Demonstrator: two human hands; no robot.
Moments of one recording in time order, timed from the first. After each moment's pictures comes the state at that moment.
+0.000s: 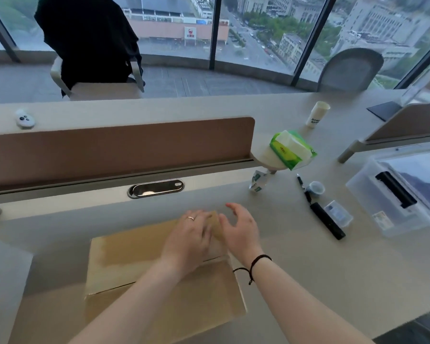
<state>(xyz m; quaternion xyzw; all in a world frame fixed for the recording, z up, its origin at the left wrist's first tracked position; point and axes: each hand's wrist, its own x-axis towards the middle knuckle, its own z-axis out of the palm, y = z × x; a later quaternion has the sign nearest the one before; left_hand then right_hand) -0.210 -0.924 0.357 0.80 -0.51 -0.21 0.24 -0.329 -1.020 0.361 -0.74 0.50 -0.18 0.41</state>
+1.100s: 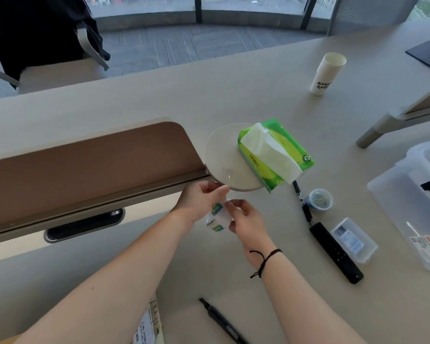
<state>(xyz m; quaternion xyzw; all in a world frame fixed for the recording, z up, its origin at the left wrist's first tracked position) -0.225 -1.254 0.287 0.74 -0.23 -0.48 0.42 -0.361 -1.279 0.259 -0.44 0.54 -0.19 0.69</state>
